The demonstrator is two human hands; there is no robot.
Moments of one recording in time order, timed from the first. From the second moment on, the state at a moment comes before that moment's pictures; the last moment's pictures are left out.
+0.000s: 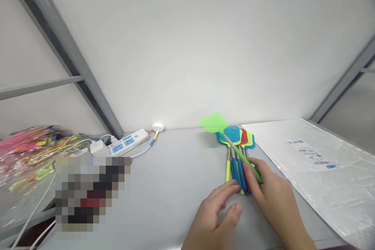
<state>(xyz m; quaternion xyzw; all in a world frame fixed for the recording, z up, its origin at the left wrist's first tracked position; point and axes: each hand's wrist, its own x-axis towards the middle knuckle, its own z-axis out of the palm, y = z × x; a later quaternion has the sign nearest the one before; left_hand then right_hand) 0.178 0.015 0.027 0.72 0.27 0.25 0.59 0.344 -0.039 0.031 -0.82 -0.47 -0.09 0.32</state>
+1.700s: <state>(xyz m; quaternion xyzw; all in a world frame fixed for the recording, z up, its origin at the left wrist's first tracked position) 0.375 0.099 0.038 0.92 0.36 -0.05 0.12 0.385 -0.041 0.014 -0.75 -0.50 0.16 0.40</state>
